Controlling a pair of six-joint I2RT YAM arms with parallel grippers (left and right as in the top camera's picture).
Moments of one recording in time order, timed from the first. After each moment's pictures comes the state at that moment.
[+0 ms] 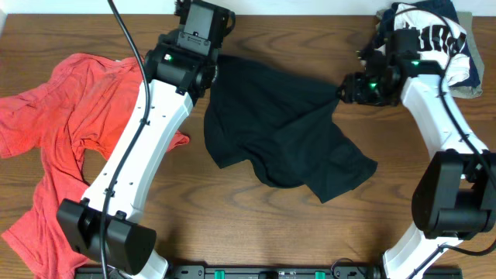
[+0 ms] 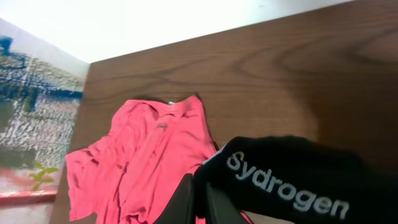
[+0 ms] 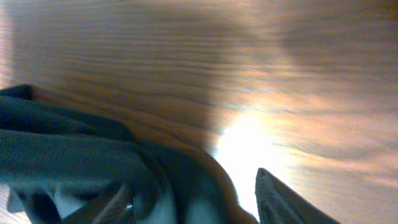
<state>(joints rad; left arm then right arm) -0.36 1.74 1.78 -0.95 -0.63 -0.07 -0.01 1.90 1.51 -0.80 -0.35 0.08</state>
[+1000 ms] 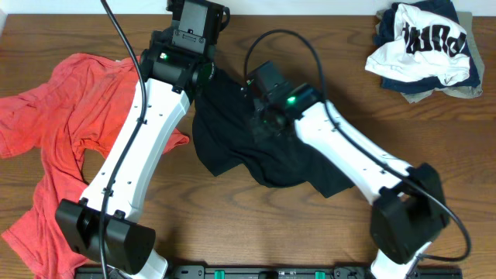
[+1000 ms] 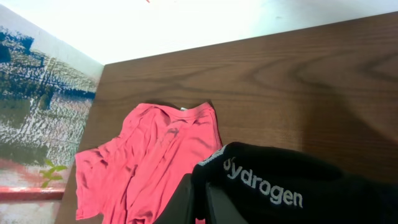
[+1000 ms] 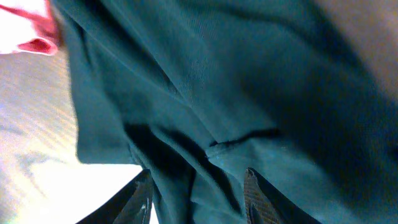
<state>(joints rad) -0.35 1.74 1.78 -0.91 -0.66 -0.07 0.67 1.91 1.54 -0.84 -0.06 0.28</state>
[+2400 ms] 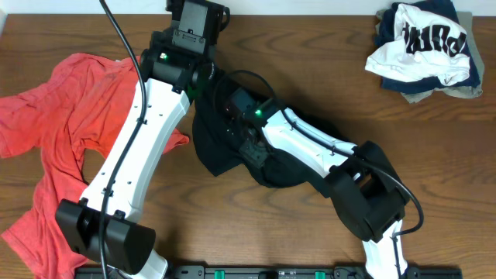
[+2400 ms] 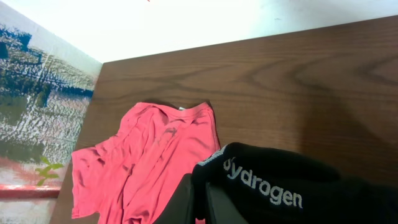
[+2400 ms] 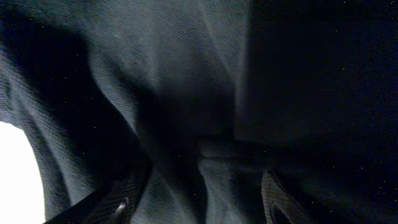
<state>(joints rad) -0.35 1.74 1.78 -0.91 -0.66 -0.09 0.73 2.10 1.55 -0.91 0.08 -0.14</state>
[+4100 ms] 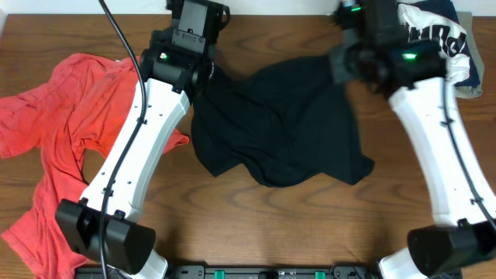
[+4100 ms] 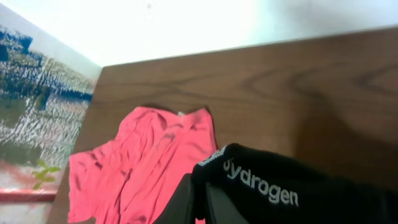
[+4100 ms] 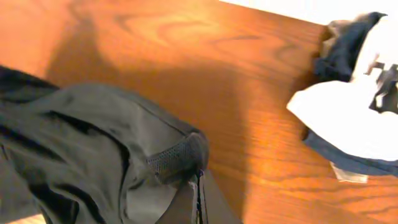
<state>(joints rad) -0.35 1.74 1.78 -0.87 -0.66 -0.09 0.24 1.71 1.85 -1.03 -0.01 0.01</state>
